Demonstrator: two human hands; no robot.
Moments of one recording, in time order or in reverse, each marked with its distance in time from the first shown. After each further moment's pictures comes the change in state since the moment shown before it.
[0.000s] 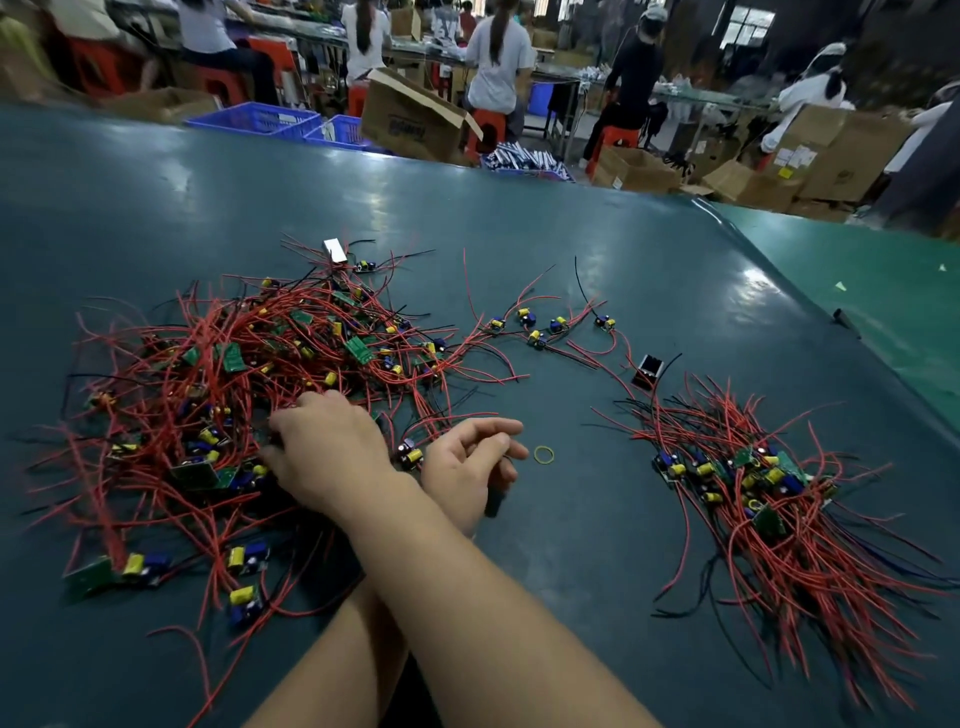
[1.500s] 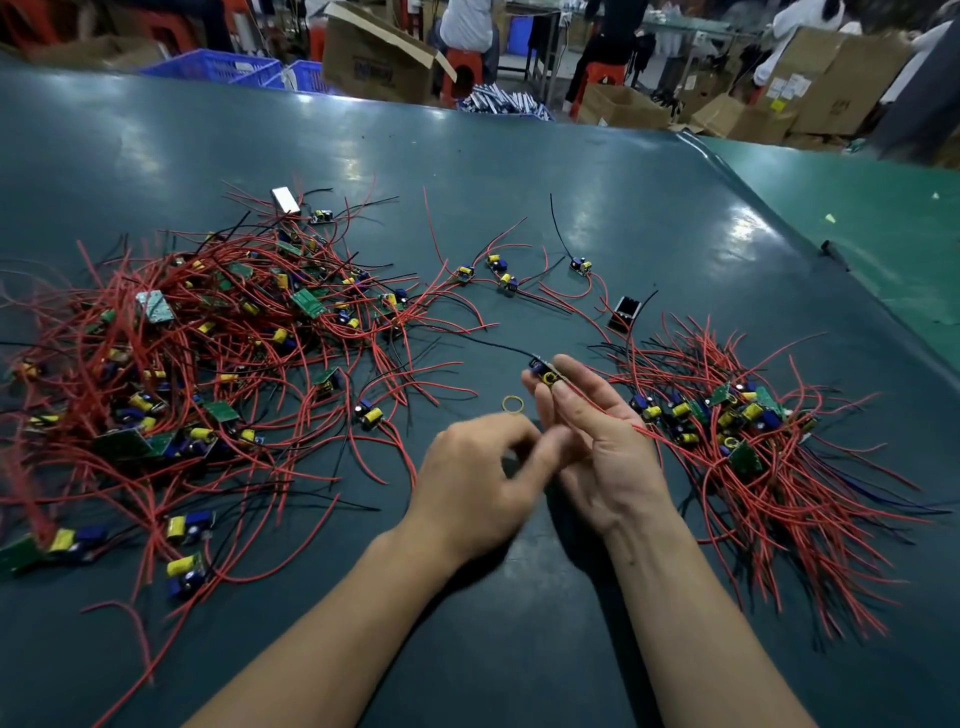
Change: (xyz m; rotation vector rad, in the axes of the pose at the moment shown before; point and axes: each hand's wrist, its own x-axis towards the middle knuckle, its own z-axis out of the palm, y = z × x) left_hand -0.035 -0.008 0.020 0.873 -0.190 0.592; right_hand -0.161 0.135 -0.046 2.020 0.776 0.441
